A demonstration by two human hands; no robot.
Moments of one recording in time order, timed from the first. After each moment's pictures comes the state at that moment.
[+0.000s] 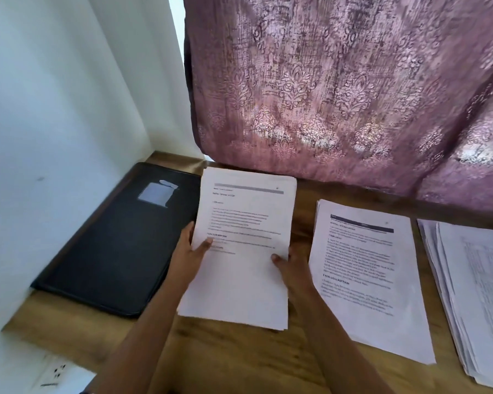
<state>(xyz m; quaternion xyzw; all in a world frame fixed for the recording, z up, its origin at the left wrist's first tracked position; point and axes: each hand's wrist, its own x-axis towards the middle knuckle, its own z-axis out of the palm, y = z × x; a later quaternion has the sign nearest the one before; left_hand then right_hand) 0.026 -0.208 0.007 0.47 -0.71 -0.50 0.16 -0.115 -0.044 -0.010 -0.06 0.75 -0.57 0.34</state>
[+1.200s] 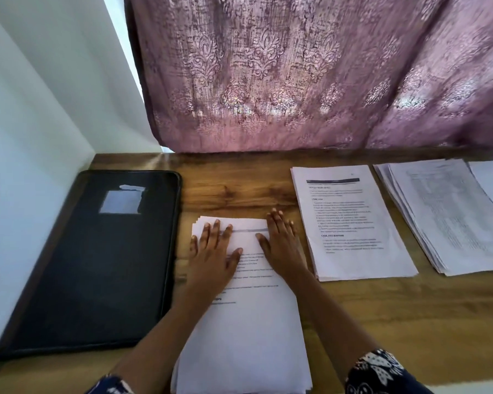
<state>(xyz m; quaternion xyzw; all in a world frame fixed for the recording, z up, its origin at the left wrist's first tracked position) 0.026 -0.209 -0.040 0.18 -0.98 -0.12 -0.04 -0.083 -0.061 -0.037 -0.30 0.94 -0.16 0.06</state>
